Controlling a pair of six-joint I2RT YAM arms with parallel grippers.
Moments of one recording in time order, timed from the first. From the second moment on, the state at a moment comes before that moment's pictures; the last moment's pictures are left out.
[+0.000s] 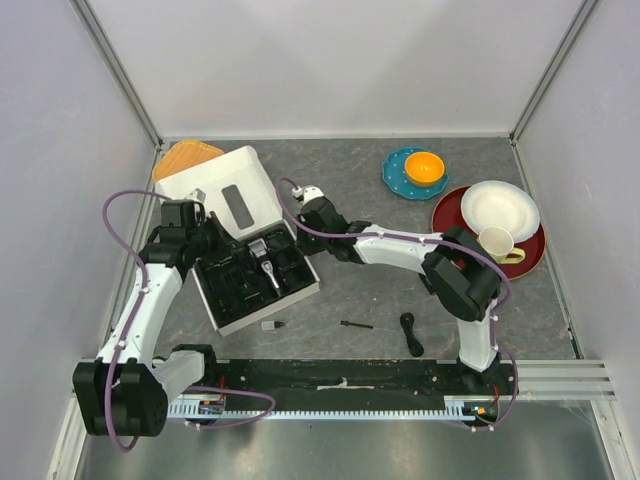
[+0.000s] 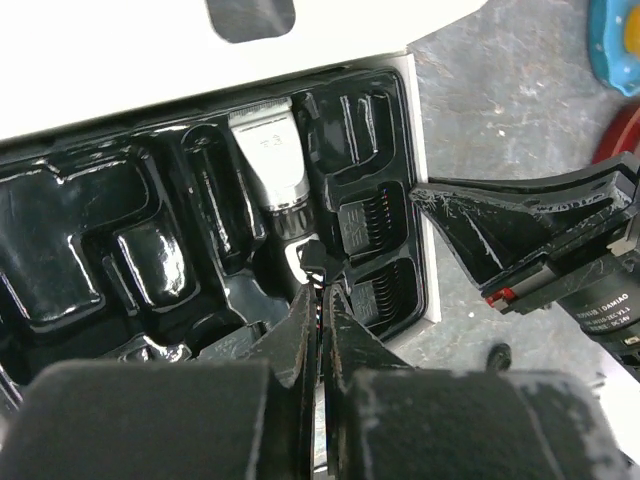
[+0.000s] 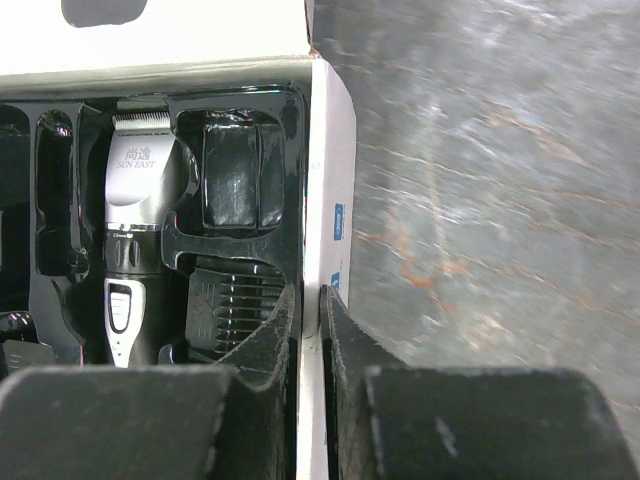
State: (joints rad) left arm -0.01 1.05 0.83 -0.59 0.26 -0.53; right arm 0.87 1.98 1.35 -0.03 0.07 0.43
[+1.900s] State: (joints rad) left arm -0.32 1.53 0.78 0.14 0.16 -1.01; right arm 0.71 1.52 1.00 -0.12 0.10 0.55
